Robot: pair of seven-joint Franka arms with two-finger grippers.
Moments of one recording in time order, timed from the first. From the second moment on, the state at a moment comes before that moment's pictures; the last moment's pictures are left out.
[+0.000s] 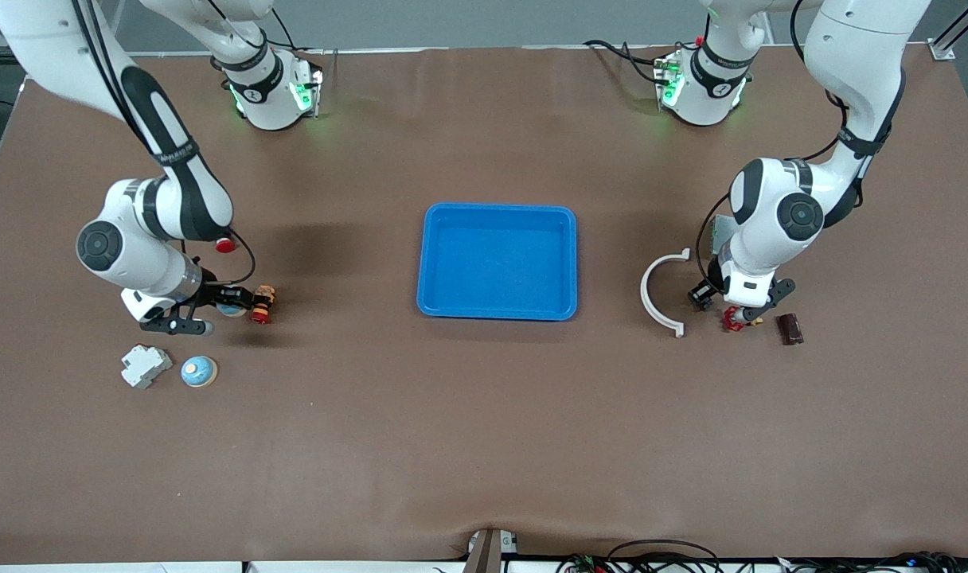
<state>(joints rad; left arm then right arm) 0.01 0.33 -0.15 -2.34 0.01 2.70 -0.73 -0.09 0.30 0.09 -2.21 0.02 2.42 0.07</state>
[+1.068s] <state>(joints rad) 0.00 0.17 -0.28 -2.19 0.01 2.30 -0.98 0.38 0.07 0.11 -2.18 0.02 2.23 0.87</state>
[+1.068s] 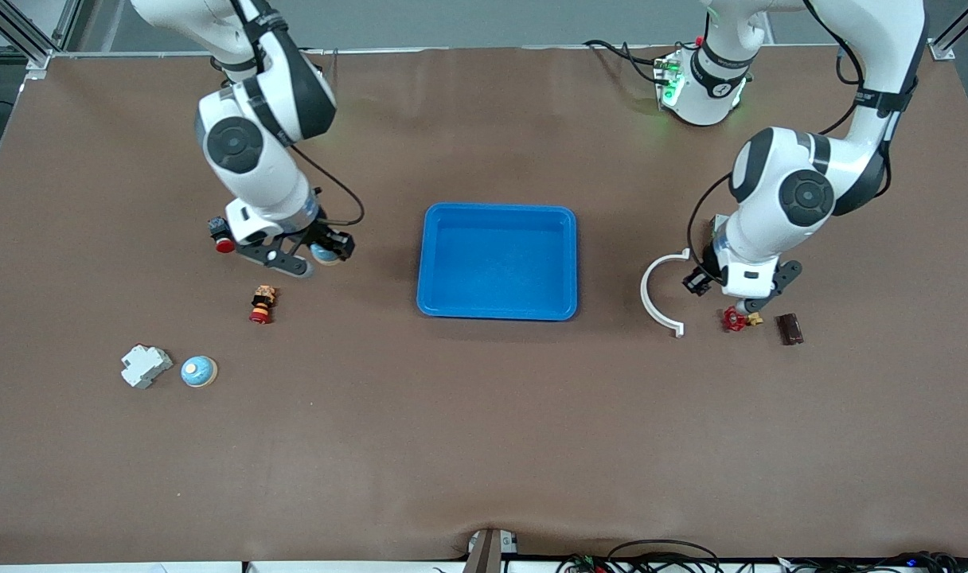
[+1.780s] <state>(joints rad) -0.14 0.30 -0.40 -2.03 0.01 2.23 -1.37 0.60 0.15 0.11 -2.18 0.02 2.37 1.26</state>
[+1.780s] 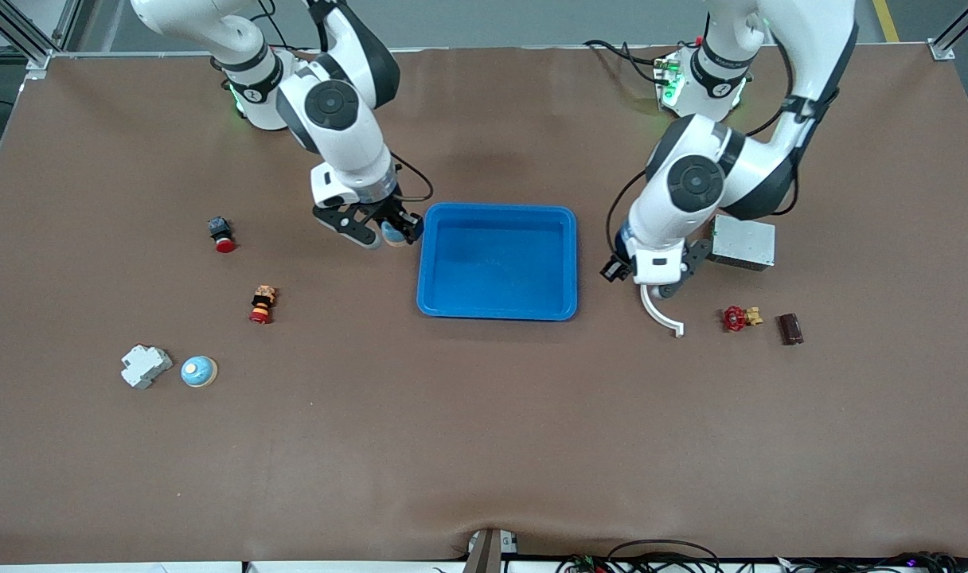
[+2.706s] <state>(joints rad) -0.33 0.56 -0.40 -1.88 0.01 2.23 -1.72 0.74 0.40 0.11 -2.05 -0.05 2.49 1.57</state>
